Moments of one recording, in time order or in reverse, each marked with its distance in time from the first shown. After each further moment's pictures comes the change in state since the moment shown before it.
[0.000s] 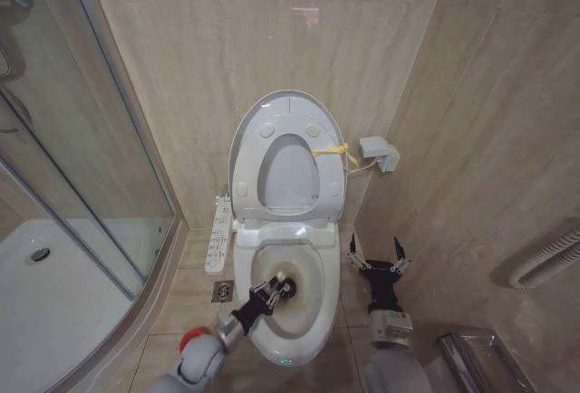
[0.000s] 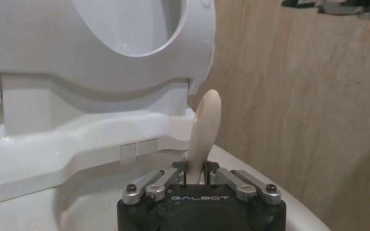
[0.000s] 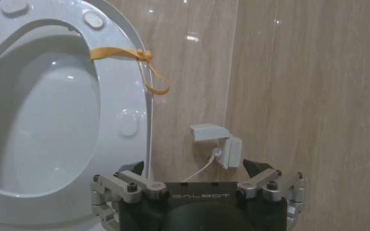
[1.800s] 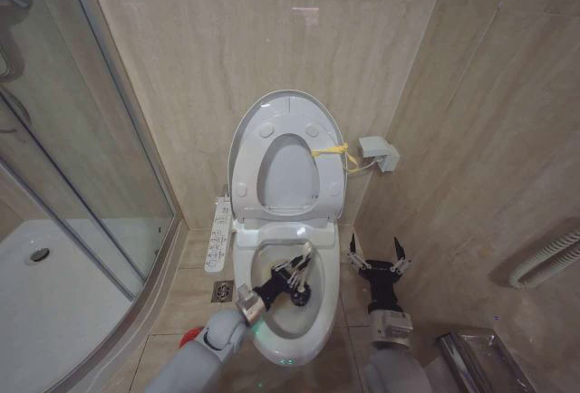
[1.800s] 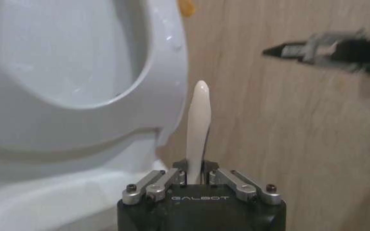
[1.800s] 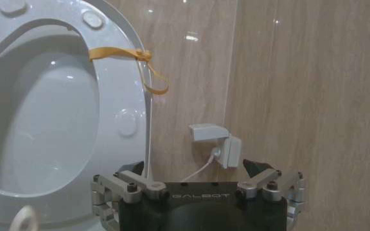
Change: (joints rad) left arm -0.184 -0.089 0.123 0.056 -0.073 -0.045 0.047; right arm 0.000 0.000 0.000 0.000 0.000 0.000 0.000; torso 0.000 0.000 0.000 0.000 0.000
